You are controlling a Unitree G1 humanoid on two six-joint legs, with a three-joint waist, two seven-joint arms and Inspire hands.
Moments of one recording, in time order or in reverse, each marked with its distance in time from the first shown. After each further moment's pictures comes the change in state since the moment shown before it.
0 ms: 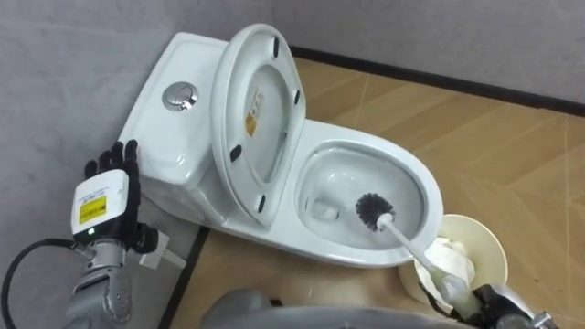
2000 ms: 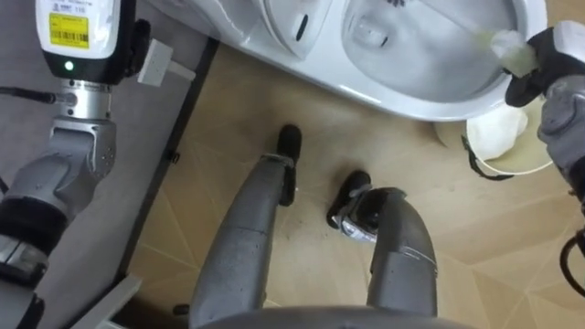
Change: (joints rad) left arm -0.586 0.351 -0.368 0.146 -0.114 -0.056 0.531; right arm -0.749 -0.273 0.397 -0.006 0.340 0.049 -0.207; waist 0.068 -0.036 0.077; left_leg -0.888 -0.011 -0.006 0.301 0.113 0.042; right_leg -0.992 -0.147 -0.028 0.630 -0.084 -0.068
